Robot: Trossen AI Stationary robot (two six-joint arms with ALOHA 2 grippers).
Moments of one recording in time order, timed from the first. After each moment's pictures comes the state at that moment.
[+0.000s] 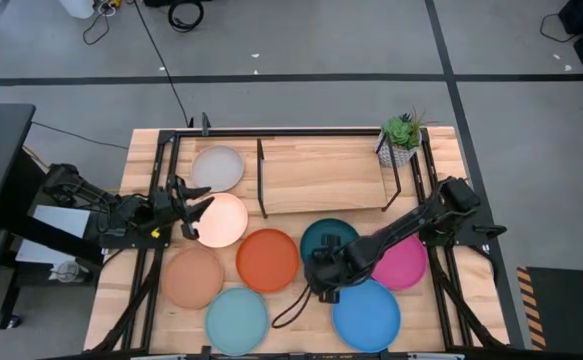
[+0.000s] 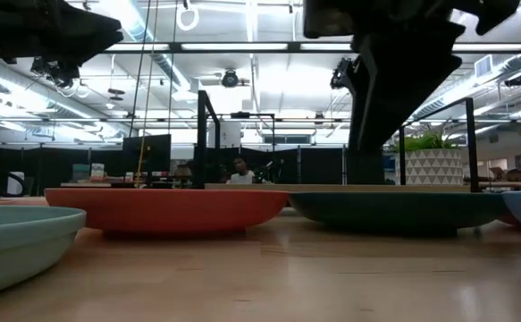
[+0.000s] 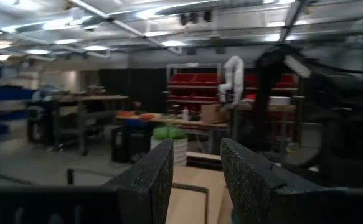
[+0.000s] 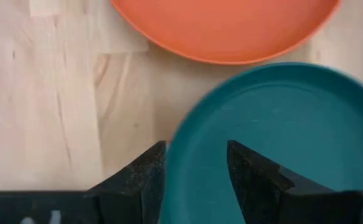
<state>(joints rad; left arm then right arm) -0.43 0.32 0.01 0.71 -0.80 0.20 0.45 1.92 1.39 -0.76 0.24 0.52</state>
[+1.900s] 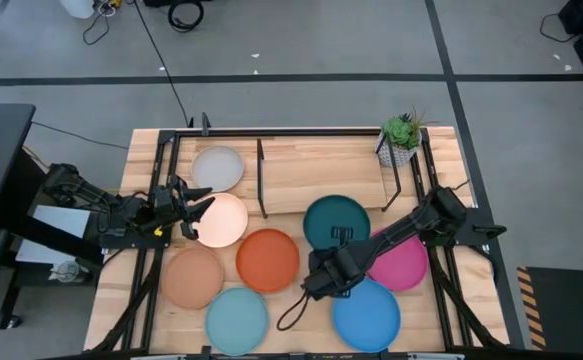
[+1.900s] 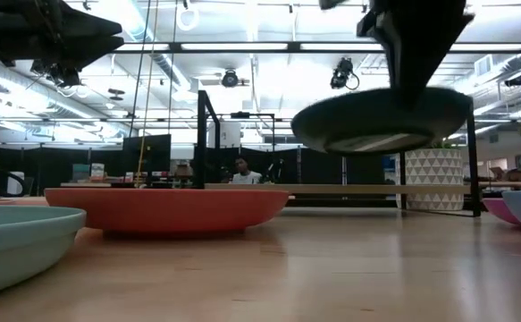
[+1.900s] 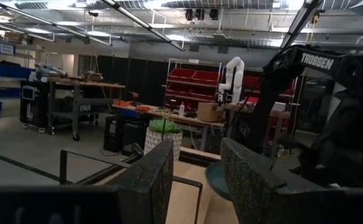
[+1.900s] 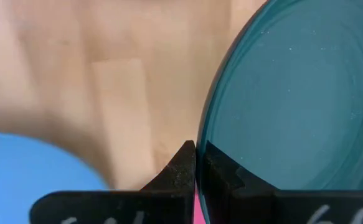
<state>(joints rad) -0.43 0.32 0.01 0.67 -0.80 0.07 0.47 2.02 1.73 -1.40 0.31 0.58</state>
